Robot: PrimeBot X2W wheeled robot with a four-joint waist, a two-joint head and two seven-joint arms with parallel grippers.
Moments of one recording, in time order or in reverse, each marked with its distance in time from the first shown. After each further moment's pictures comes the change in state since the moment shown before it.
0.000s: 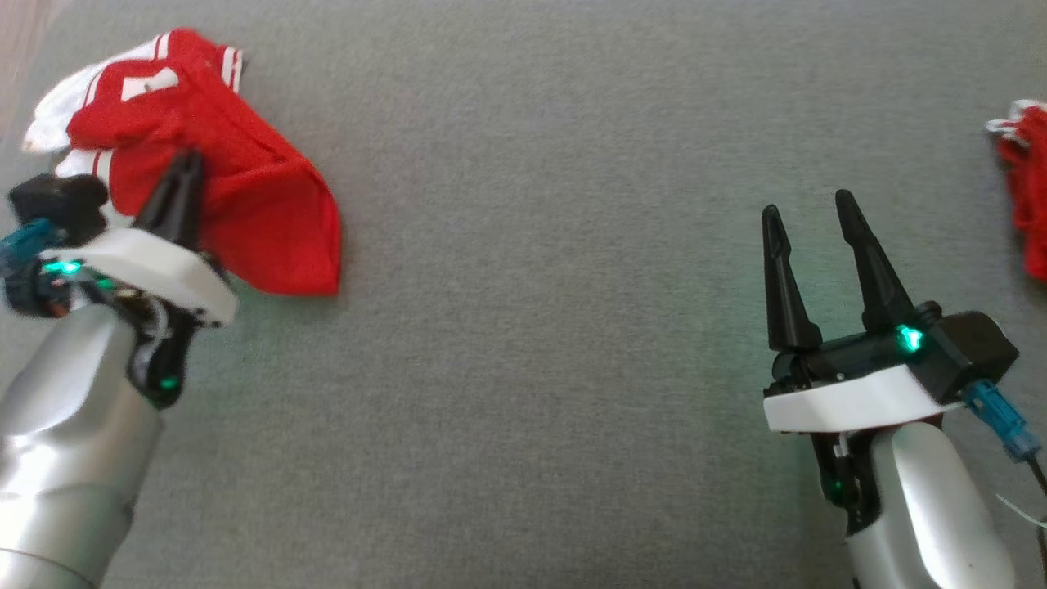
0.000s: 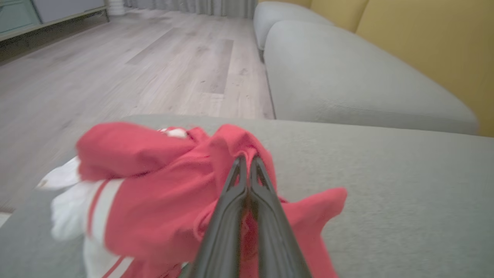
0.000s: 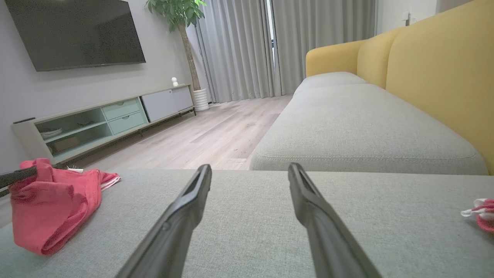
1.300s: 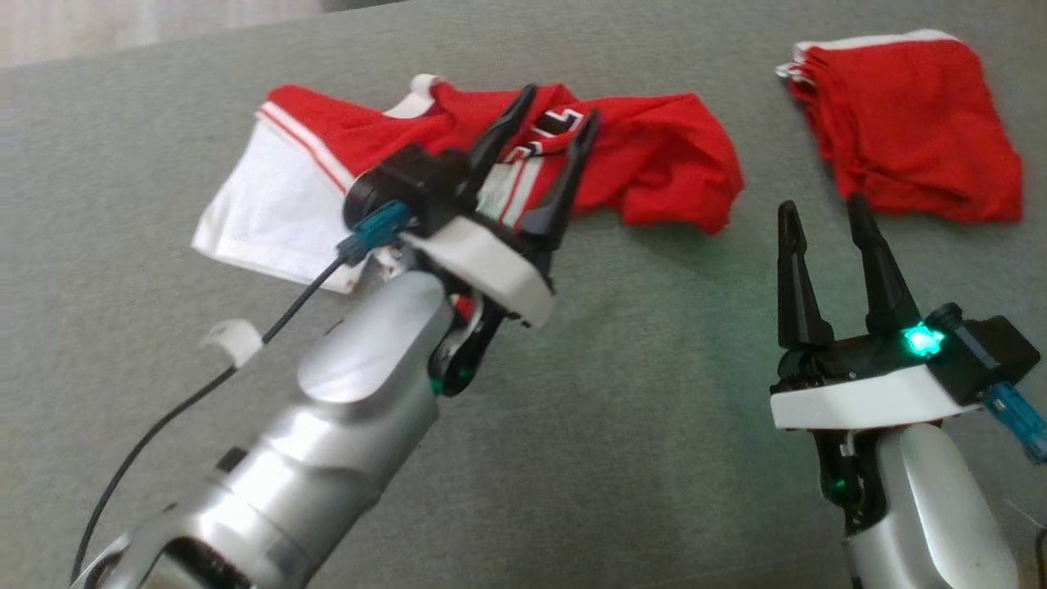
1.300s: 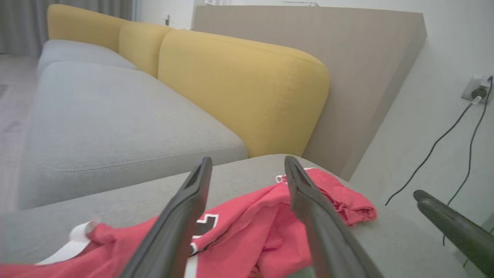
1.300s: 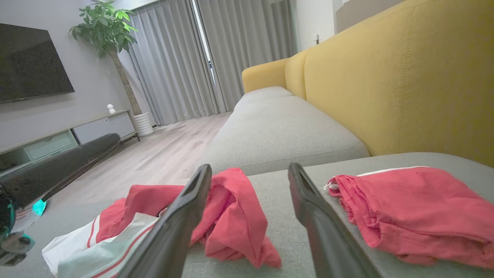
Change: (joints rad) left arm -0.121 -0.364 -0.313 -0.145 0.036 0.070 -0.131; right arm 0.000 0.000 -0.002 0.013 0.114 0.000 -0.021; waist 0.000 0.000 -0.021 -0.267
